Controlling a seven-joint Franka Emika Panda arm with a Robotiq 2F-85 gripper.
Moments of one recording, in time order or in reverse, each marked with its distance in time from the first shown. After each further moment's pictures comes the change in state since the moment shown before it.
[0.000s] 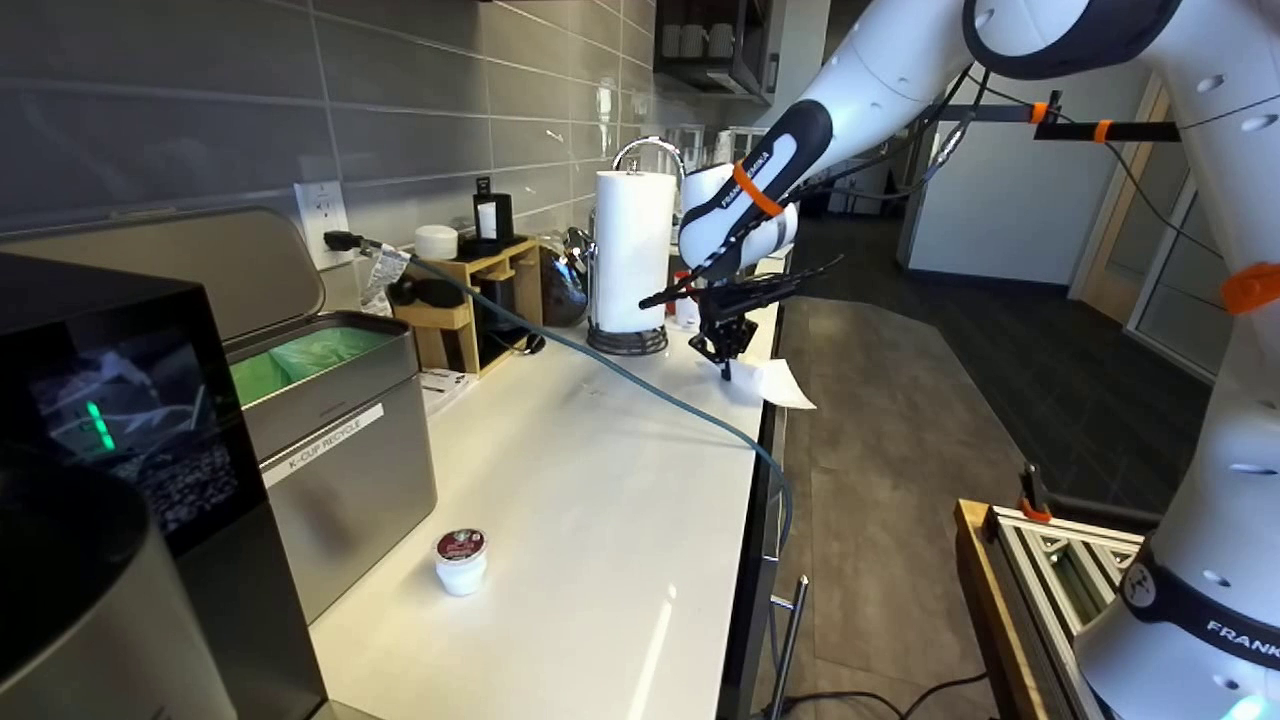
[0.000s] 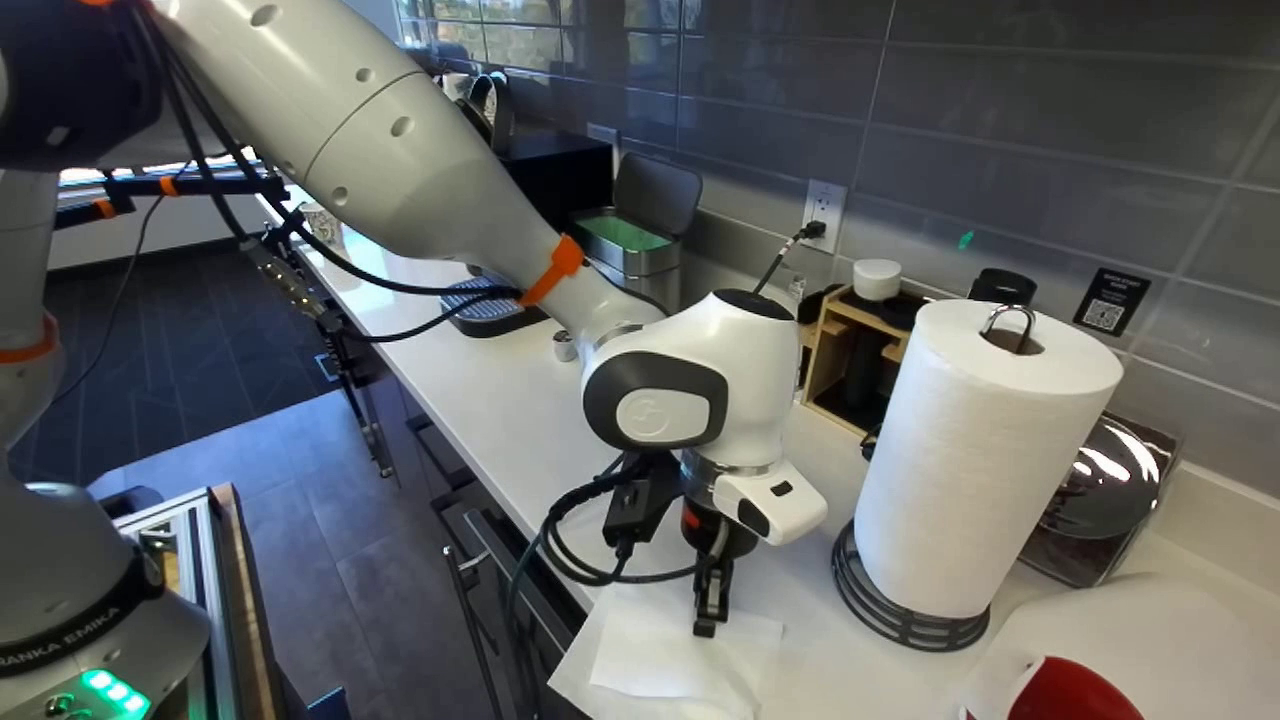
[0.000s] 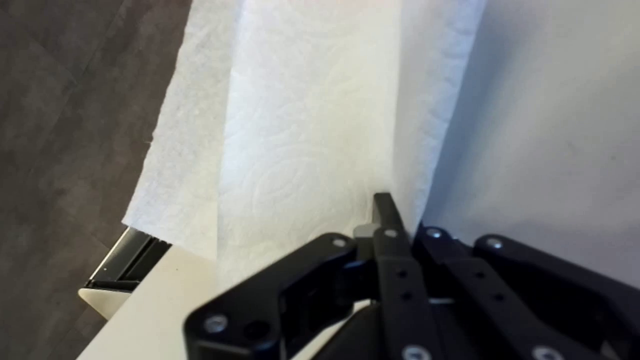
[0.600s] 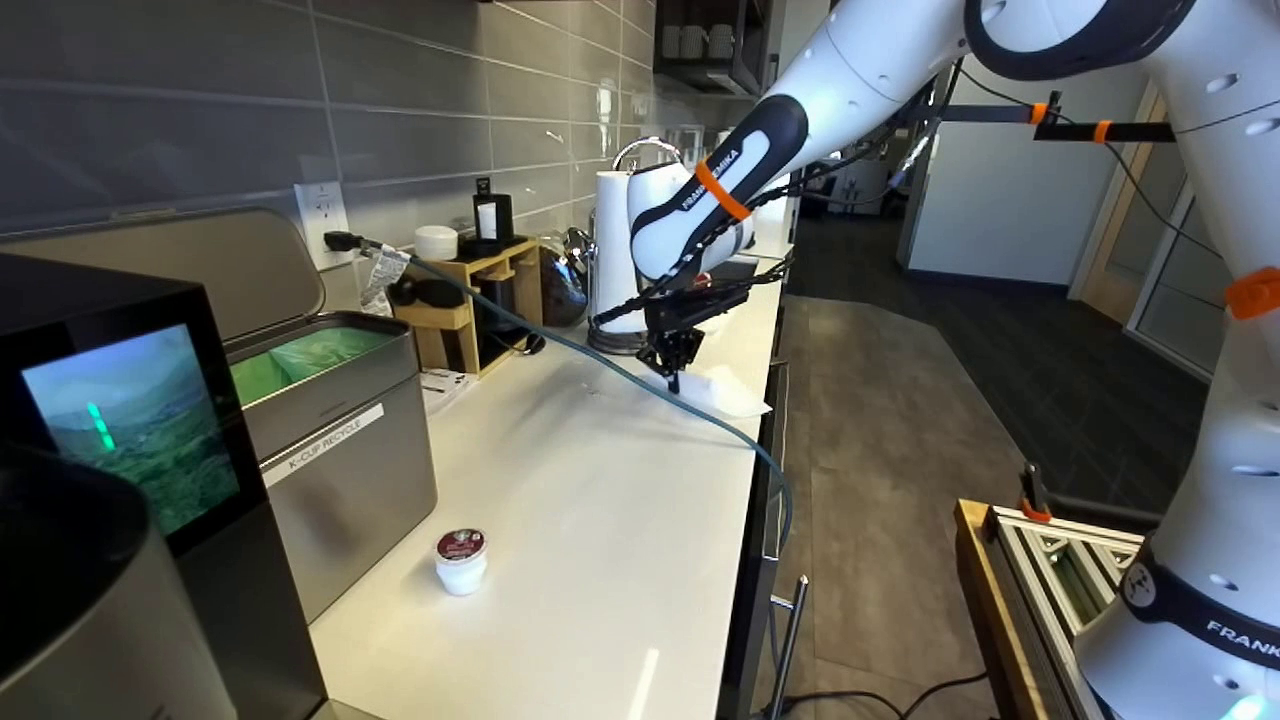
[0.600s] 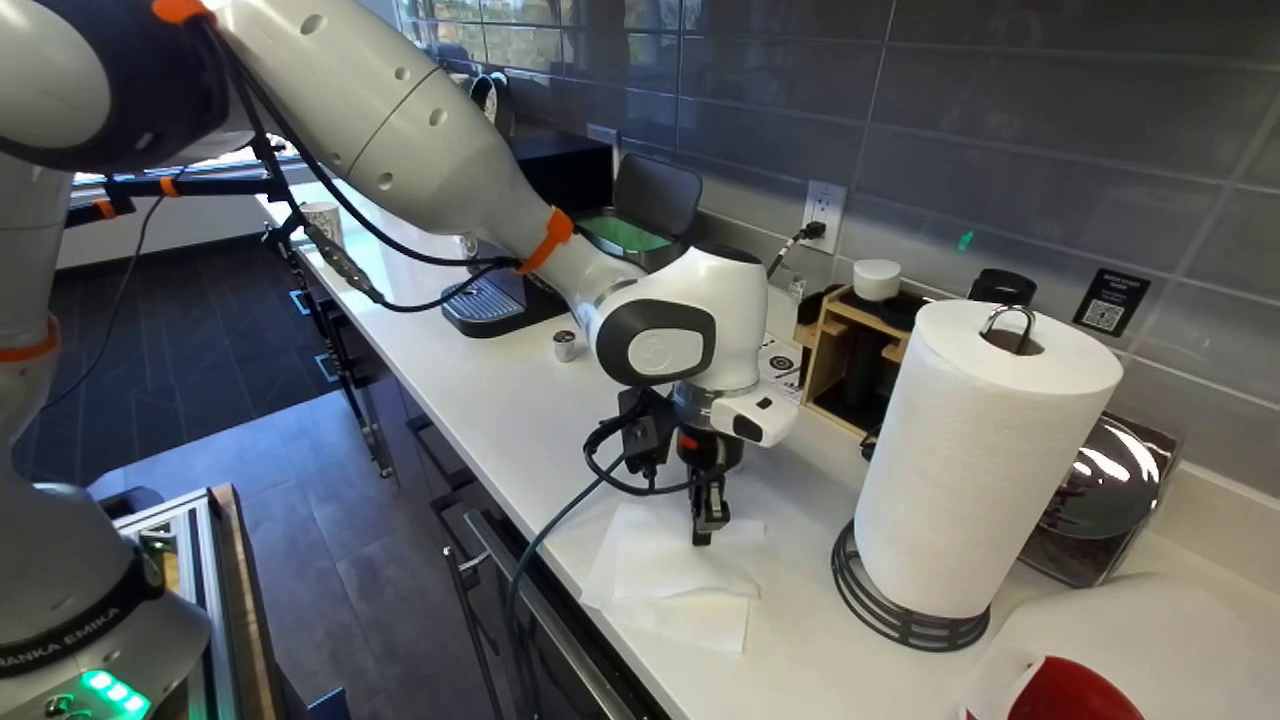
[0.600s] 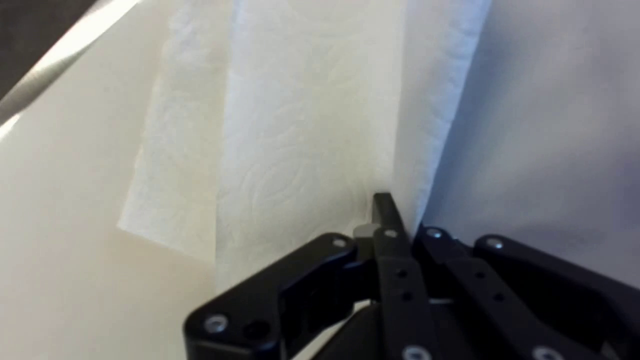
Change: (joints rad) arm 0.073 0.020 0.095 0.054 -0.008 -0.003 -0.068
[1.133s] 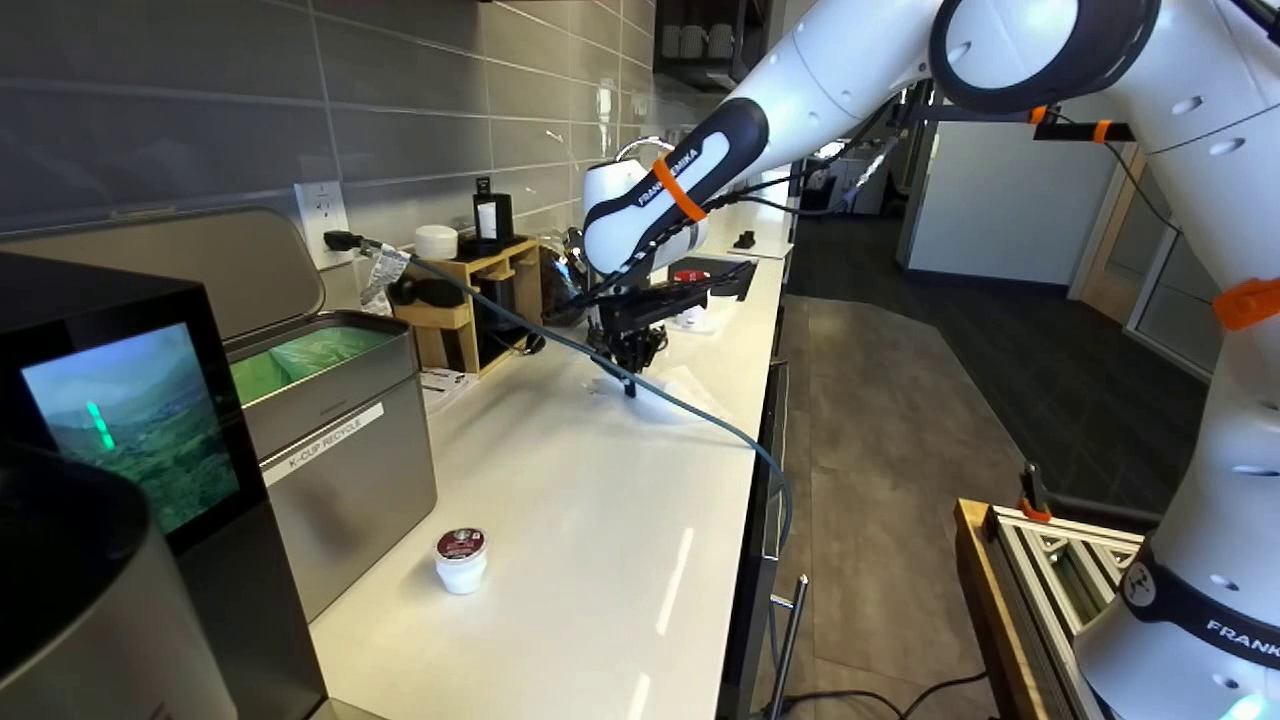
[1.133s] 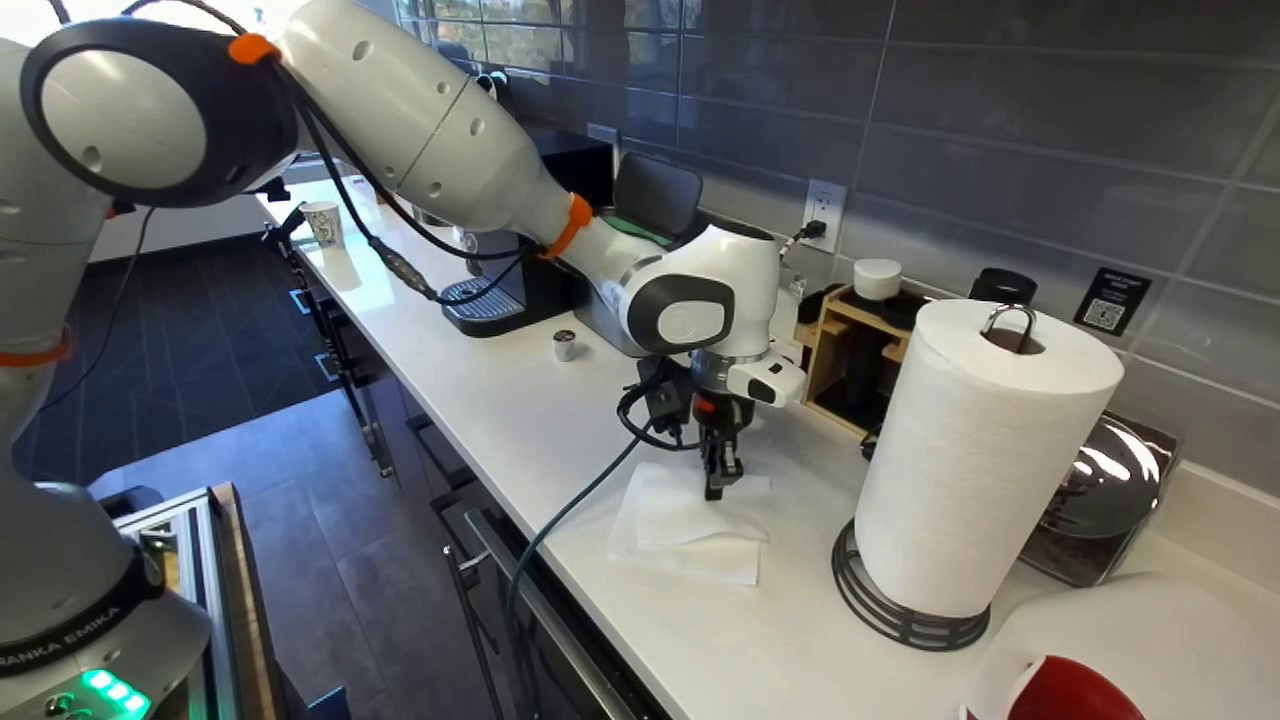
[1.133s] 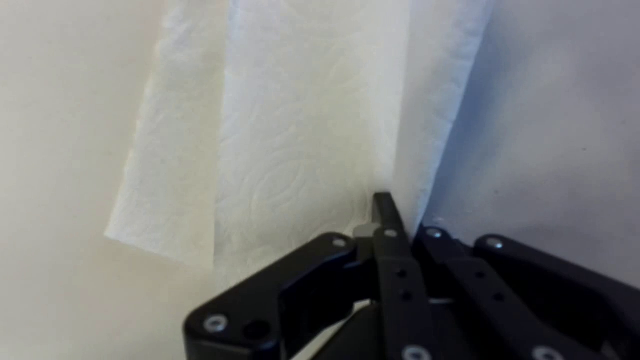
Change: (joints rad) arm 0.009 0.099 0.066 0.185 0.042 -0.083 0.016
